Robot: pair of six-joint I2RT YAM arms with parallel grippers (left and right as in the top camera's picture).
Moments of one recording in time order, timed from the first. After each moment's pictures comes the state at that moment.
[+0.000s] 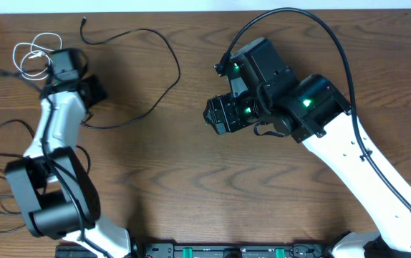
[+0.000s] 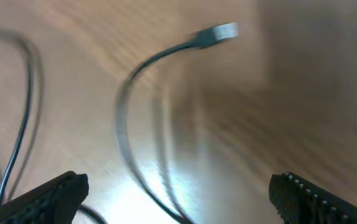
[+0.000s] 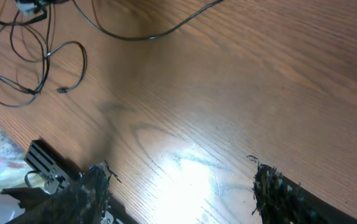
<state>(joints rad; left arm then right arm) 0.28 1.82 1.26 -0.53 -0.29 -0.31 0.68 1.60 1.75 -1.12 -0.22 0.35</state>
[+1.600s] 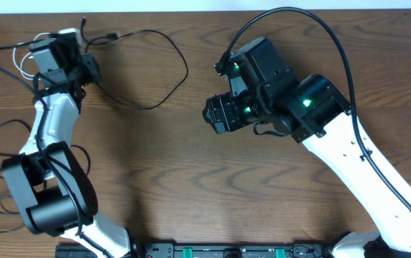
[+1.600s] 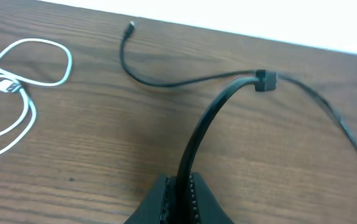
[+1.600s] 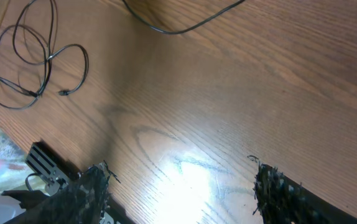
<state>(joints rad) 0.32 1.85 1.25 -0.08 0.24 0.07 0.68 1.60 1.75 -1.11 -0.22 0.35</state>
